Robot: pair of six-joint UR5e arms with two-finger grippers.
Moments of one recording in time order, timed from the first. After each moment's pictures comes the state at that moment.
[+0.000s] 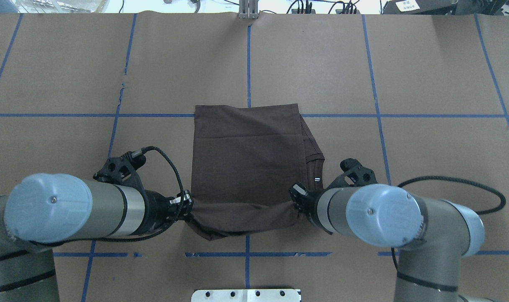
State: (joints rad) left arm -0.38 -1.90 -2.18 -1.74 -1.74 -1.86; right arm 0.34 -1.20 2.09 -1.50 1.63 2.17
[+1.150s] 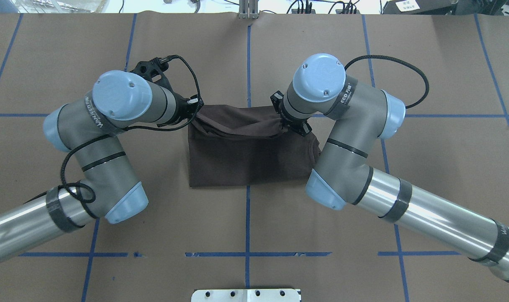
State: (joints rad) left arm -0.65 -2.18 -1.55 -1.98 -1.67 -1.57; right arm 0.65 -0.84 1.47 -1.35 1.82 2.00
